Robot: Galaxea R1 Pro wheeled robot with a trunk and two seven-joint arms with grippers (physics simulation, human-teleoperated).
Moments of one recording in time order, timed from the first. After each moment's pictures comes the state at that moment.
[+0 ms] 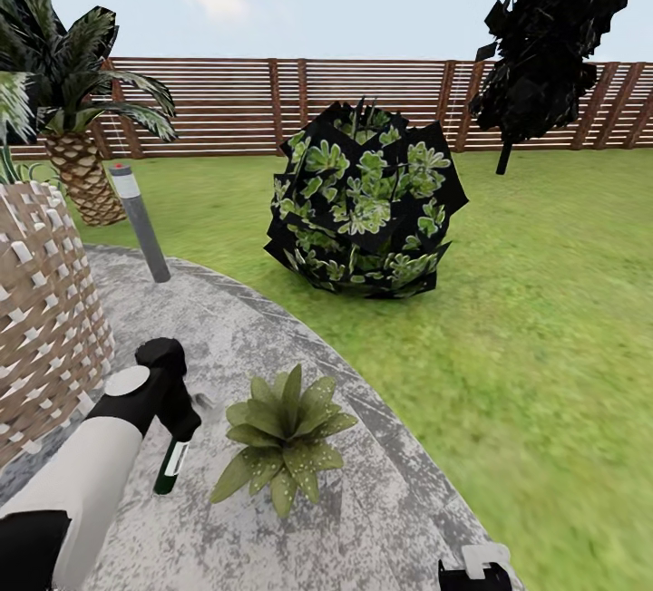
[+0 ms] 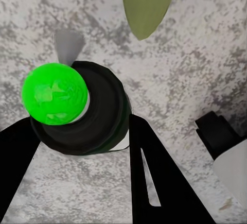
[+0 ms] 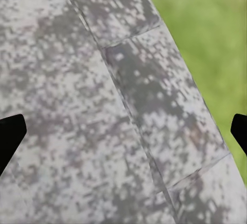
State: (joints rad) left arm -0.89 0.11 0.01 -0.77 -1.50 0.81 -1.56; right arm -0.38 0.01 -0.41 -0.19 0.51 -0.29 -0.14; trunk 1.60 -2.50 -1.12
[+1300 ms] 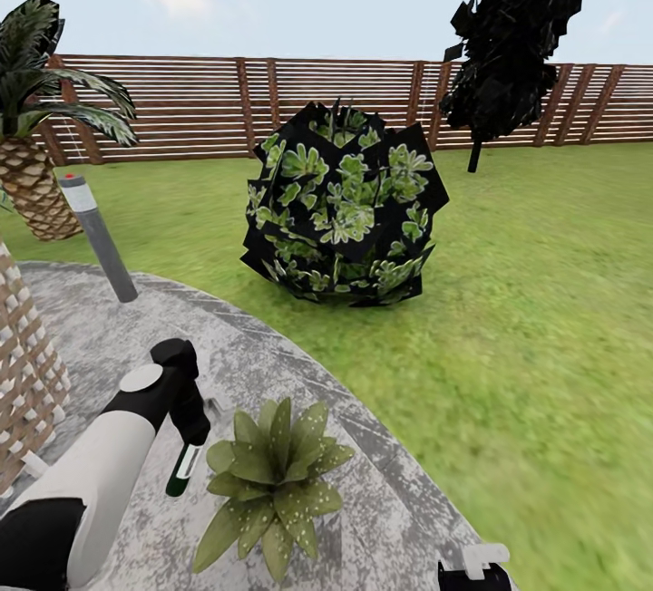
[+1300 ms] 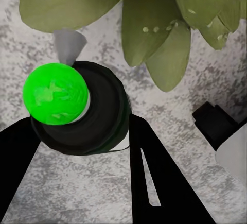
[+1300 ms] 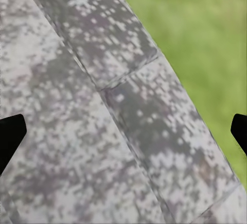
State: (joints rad) left arm -0.92 0.07 0.02 -0.70 -1.50 0.68 -1.56; right arm -0.38 0.01 -0.41 -0.19 0.51 -0.29 -0.14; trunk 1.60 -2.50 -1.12
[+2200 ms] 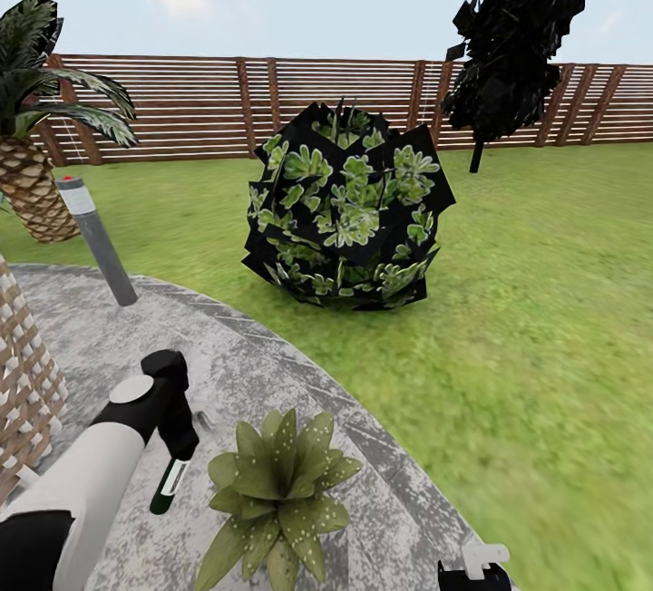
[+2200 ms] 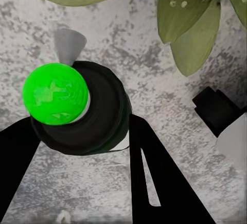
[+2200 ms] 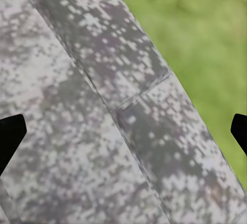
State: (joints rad) left arm -0.88 0.11 0.02 -0.69 -1.50 0.67 -1.56; right arm -0.38 0.01 -0.41 -0.19 0.51 -0.29 -0.14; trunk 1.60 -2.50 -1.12
